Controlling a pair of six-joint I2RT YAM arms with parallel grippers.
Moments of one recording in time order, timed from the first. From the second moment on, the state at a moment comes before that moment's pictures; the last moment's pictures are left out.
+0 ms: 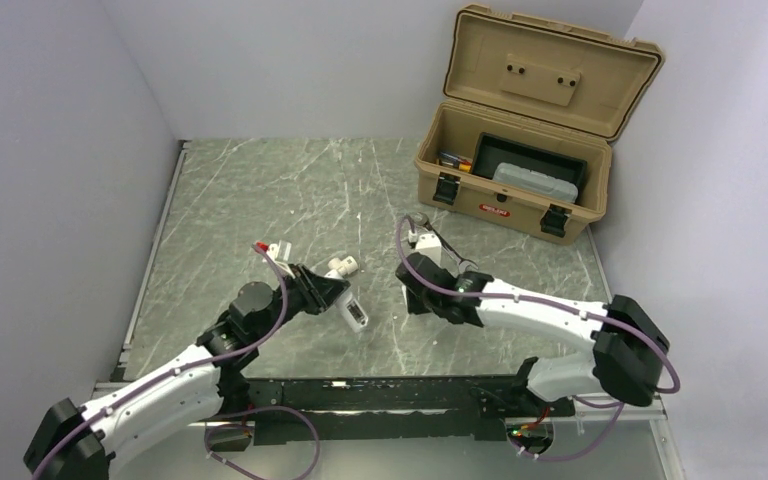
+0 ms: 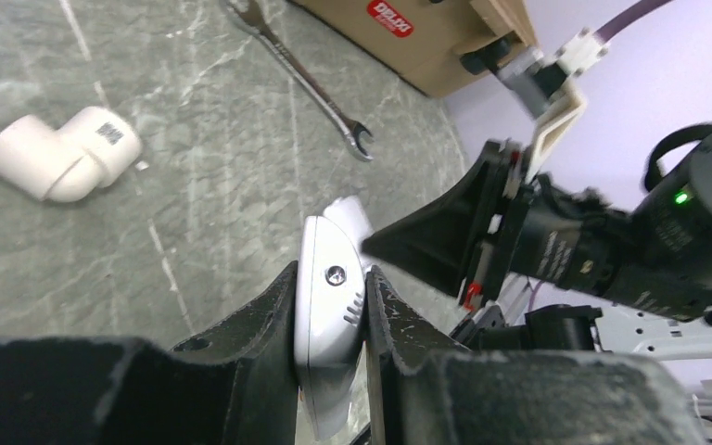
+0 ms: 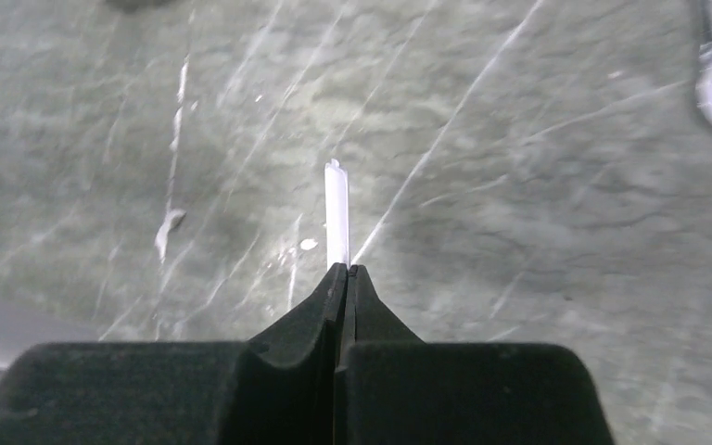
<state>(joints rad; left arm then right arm) -0.76 0.72 0.23 0.37 0.00 -0.85 0.98 1.27 0.72 -0.35 0.32 0.70</state>
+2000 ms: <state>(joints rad) -0.58 0.55 0.10 0.11 0.13 -0.92 0.95 1.33 0.63 -0.45 0.41 0.77</state>
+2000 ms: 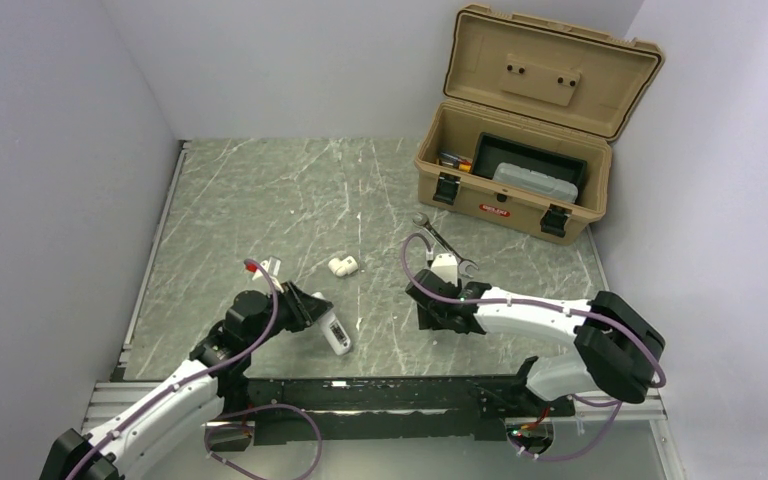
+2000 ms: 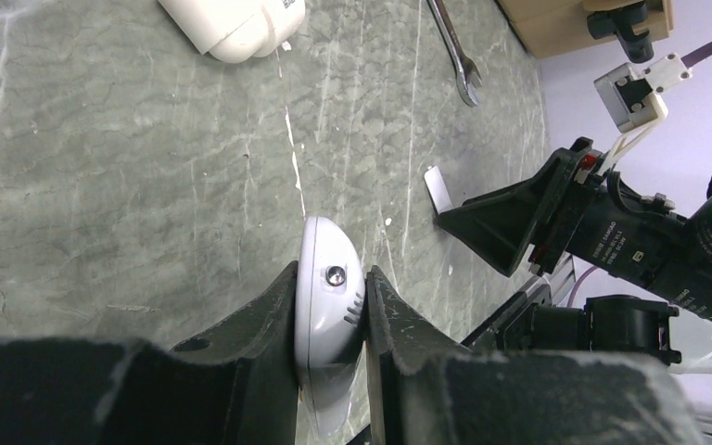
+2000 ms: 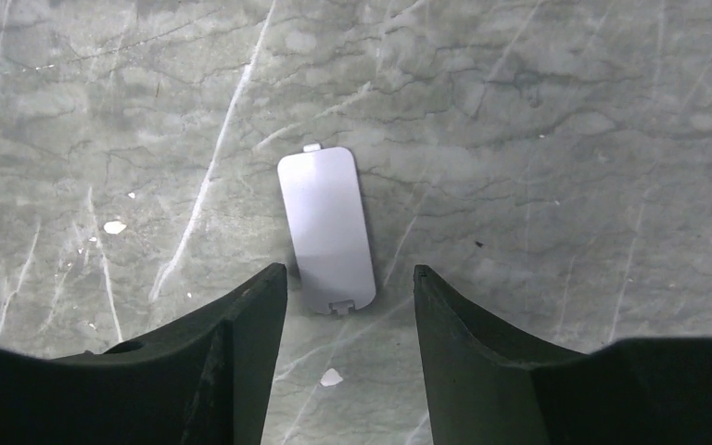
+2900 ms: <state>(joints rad) -0.57 0.60 0.10 0.14 0.14 -0.92 0.94 1.39 0.65 -0.41 0.36 0.74</state>
